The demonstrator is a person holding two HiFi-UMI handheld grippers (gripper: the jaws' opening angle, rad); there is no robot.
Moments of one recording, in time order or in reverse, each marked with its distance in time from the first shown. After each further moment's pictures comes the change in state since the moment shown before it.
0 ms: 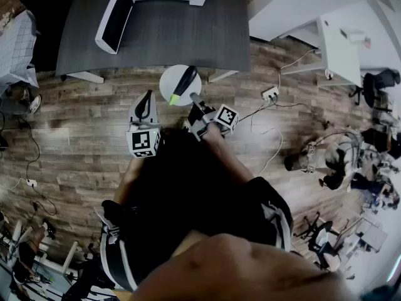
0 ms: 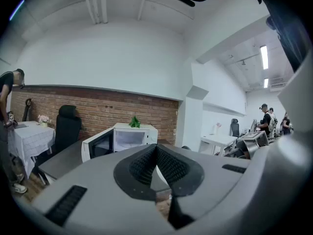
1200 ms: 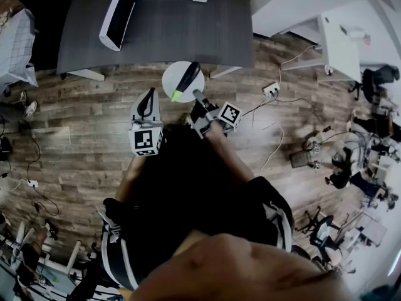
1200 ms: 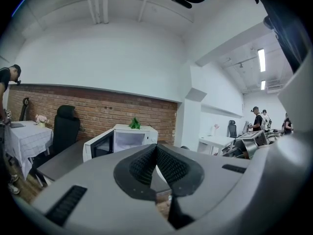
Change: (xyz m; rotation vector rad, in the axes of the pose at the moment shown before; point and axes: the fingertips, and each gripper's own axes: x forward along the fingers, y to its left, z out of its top) left arm -0.008 0.027 0.003 0.000 -0.020 -0.028; right arm 0.017 0.008 -0.019 0.004 -0.029 -0.001
